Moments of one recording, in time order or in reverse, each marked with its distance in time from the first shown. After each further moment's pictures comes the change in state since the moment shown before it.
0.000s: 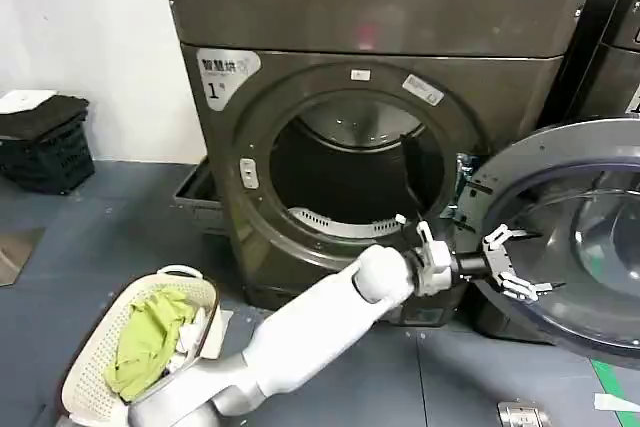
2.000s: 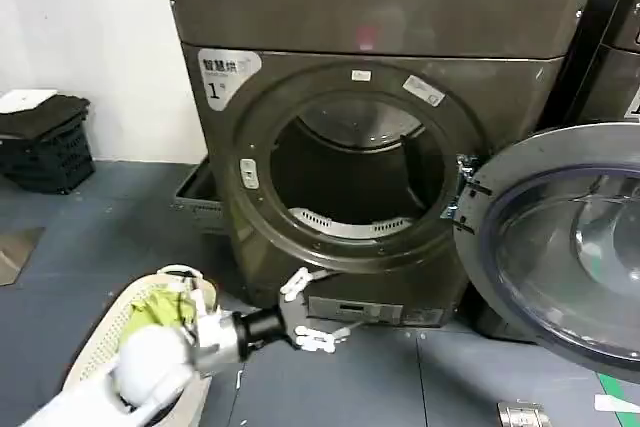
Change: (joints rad) left arm 0.754 0.920 -0.597 -0.868 -0.087 0.156 -0.052; right arm 0.154 -0.167 -0.130 -0.106 -0.057 0.049 -0.073
